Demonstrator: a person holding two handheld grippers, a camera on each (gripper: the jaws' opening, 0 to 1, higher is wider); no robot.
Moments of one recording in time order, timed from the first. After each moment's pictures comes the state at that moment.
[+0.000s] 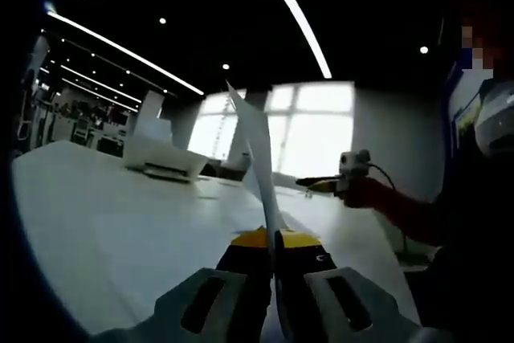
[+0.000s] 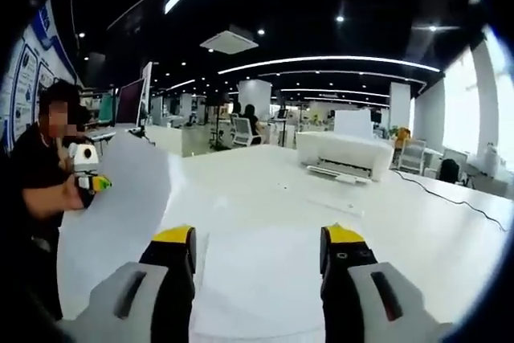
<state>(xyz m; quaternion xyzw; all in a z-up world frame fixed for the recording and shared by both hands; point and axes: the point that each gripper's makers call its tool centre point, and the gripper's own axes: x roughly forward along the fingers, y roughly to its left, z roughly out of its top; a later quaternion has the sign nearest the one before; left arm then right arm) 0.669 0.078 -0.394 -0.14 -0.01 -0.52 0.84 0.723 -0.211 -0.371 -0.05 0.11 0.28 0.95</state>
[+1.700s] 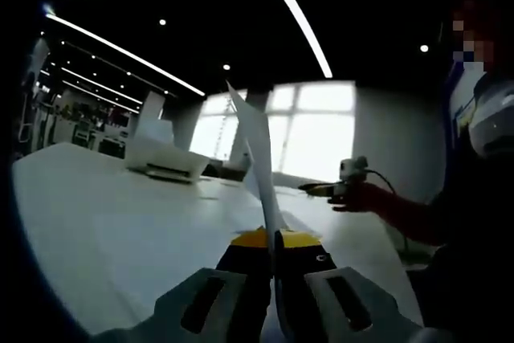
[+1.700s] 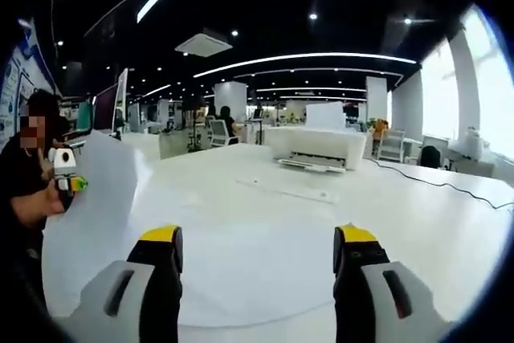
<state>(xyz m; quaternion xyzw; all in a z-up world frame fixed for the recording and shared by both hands) 0.661 0.074 -0.393 -0.14 -0.01 -0.52 0.84 0.735 -0.254 -0.385 -0.03 0.11 0.22 0.97</state>
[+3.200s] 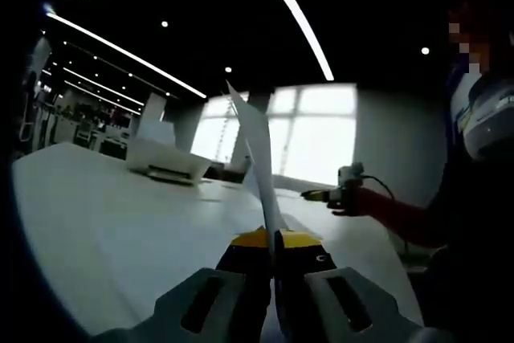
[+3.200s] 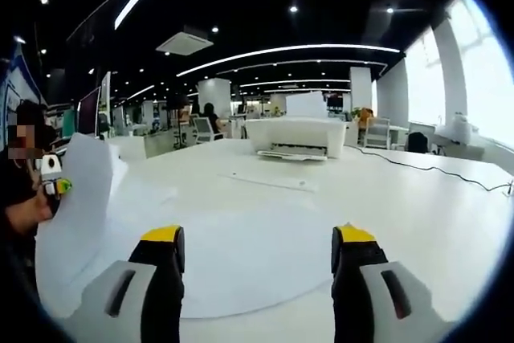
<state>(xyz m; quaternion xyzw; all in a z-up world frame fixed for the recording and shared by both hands) 0.664 0.078 -0.392 -0.14 -0.02 -0.51 0.85 0.746 -0.287 -0.398 0.00 0.12 0.18 0.98</state>
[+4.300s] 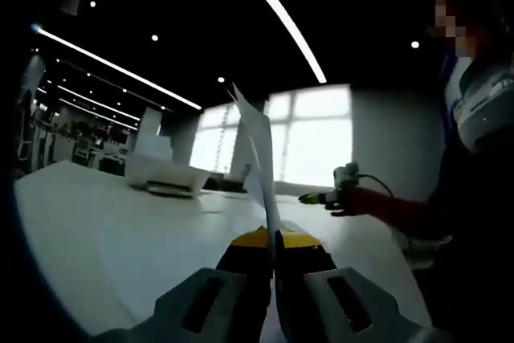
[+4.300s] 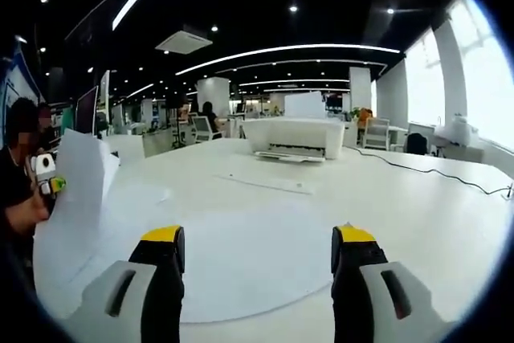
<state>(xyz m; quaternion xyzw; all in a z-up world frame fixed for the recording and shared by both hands) 0.660 0.075 -0.381 -0.12 -0.05 -0.51 0.85 0.760 -0.296 -0.396 -0.01 0.13 0.18 0.98</state>
